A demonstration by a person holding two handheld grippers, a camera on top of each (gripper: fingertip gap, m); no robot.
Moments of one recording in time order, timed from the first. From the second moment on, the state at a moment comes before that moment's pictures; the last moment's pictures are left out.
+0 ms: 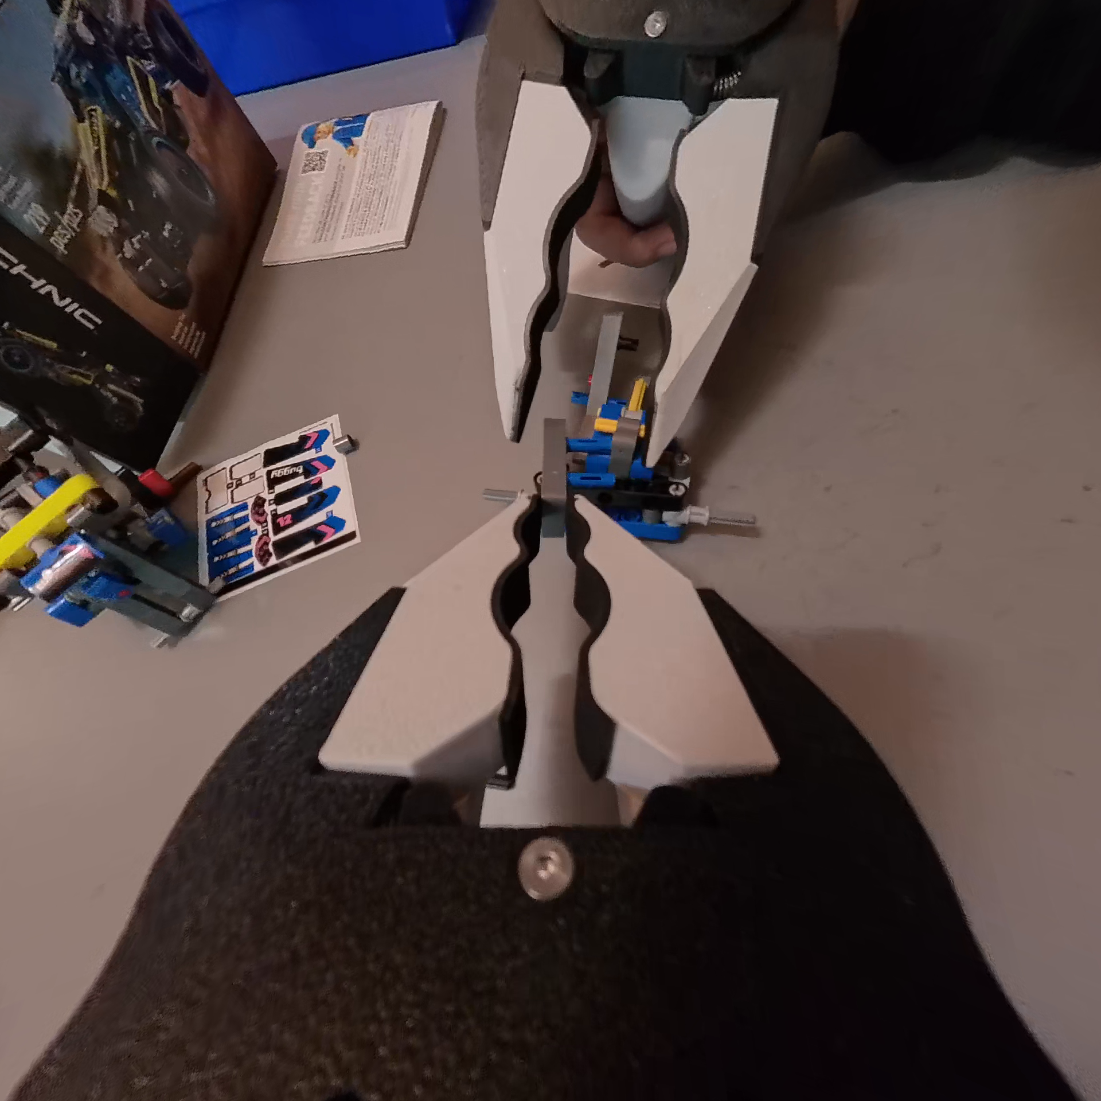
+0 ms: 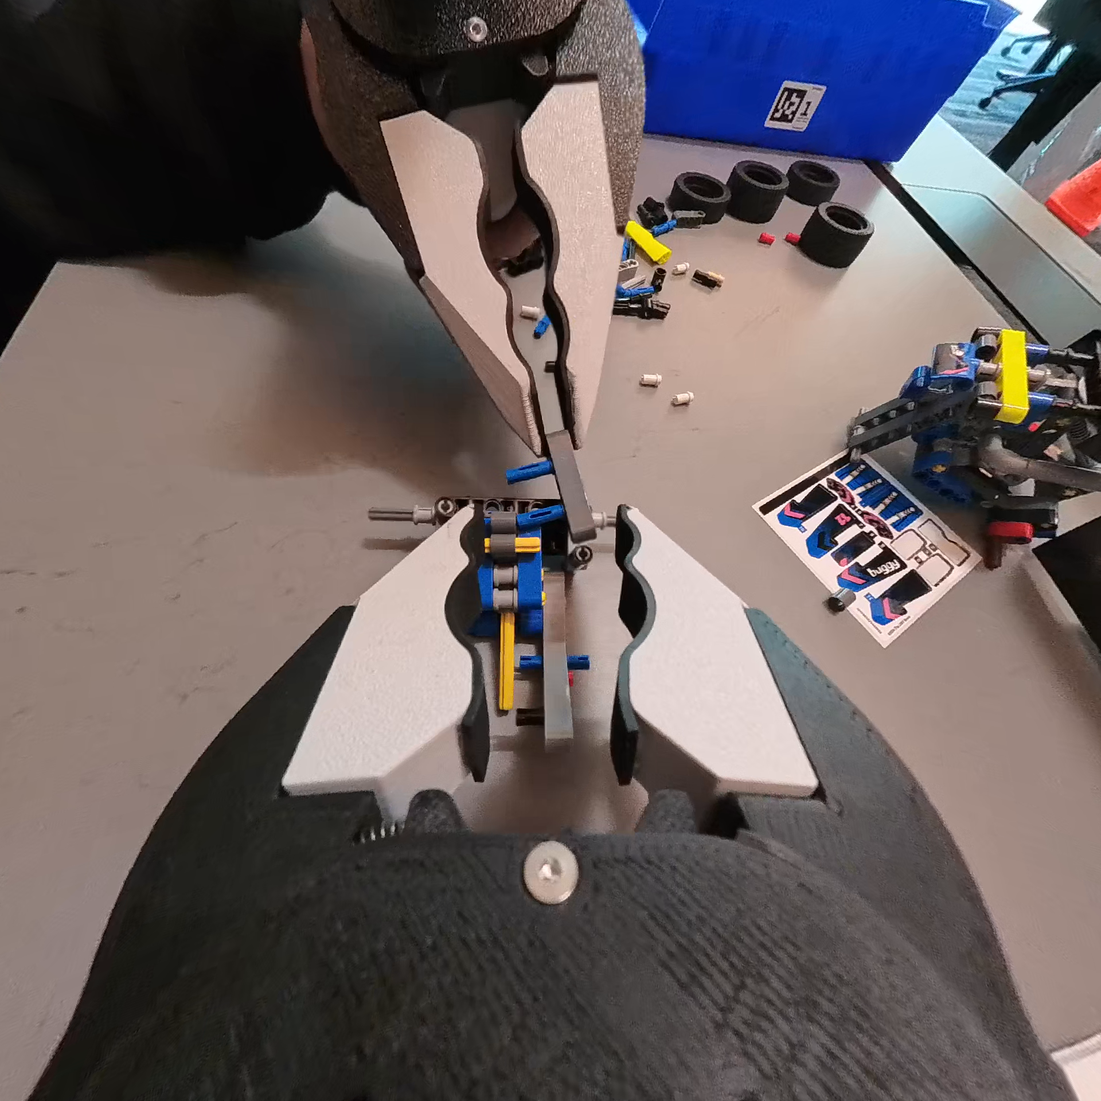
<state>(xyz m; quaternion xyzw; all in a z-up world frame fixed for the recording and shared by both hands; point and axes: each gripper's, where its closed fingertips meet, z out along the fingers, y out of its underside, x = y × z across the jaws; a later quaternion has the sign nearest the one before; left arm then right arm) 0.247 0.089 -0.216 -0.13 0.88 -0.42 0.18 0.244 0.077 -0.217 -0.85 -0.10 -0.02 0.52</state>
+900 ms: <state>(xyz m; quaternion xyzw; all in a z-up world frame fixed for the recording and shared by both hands) 0.245 0.082 -0.222 -0.15 0.90 -0.38 0.12 0.240 0.067 -0.218 -0.85 -0.12 0.01 0.51</state>
